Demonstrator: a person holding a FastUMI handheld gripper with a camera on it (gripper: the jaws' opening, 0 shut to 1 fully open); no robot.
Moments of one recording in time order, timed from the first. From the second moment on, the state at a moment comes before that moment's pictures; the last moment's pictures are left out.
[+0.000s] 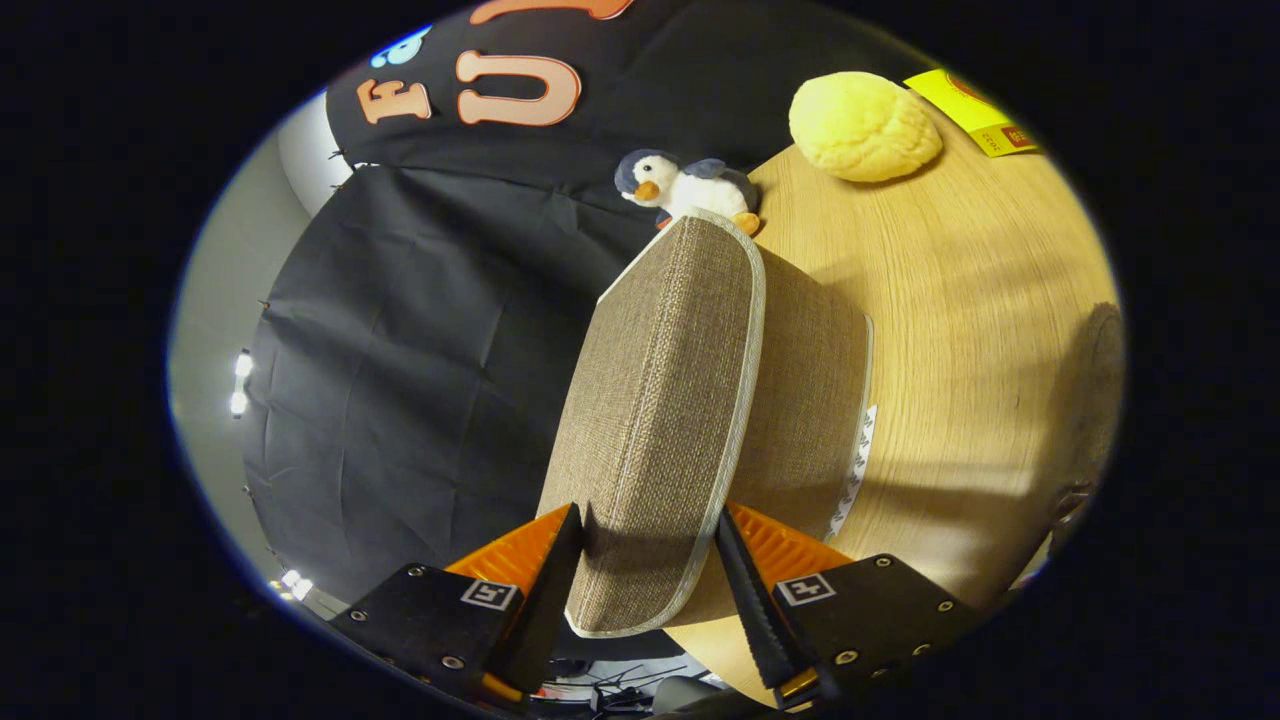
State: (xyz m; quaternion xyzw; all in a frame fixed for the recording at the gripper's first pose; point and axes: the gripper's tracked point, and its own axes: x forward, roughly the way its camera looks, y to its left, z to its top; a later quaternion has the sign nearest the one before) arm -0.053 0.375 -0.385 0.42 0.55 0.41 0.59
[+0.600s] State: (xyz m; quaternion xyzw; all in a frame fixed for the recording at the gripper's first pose) arm -0.040 0.343 -0.363 0.51 0.51 0.38 0.58
